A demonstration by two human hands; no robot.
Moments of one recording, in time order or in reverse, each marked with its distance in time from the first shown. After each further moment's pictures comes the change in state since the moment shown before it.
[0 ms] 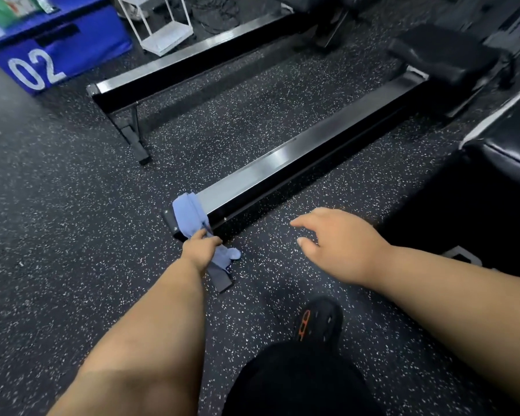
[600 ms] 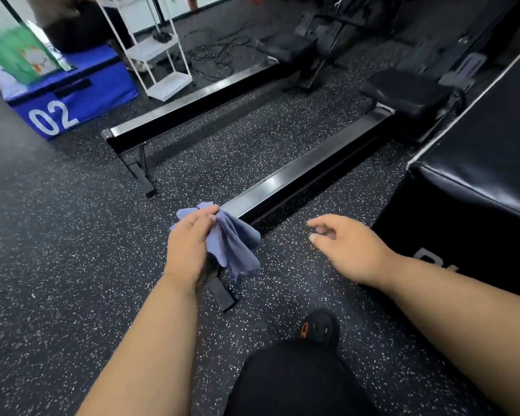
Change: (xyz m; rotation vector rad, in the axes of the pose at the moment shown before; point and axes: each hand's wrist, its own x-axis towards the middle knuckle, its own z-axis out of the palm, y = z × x) left_hand -0.202 0.112 -0.035 -0.518 -0.063 0.486; right_hand -0.062 -0.012 -0.042 0.512 0.132 0.235
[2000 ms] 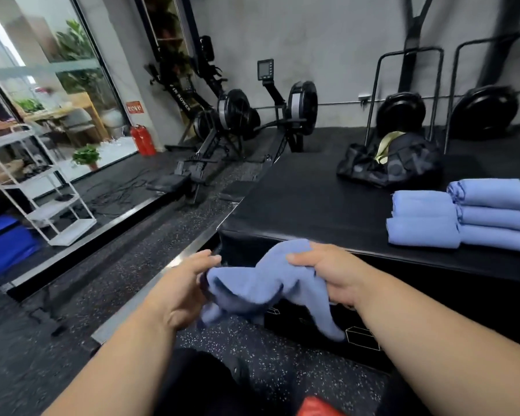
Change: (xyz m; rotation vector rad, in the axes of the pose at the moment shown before) left_hand -0.373 0.138 0.174 0.076 -0.701 -0.335; right_hand -0.412 0.053 -0.173 1.039 0.315 0.078
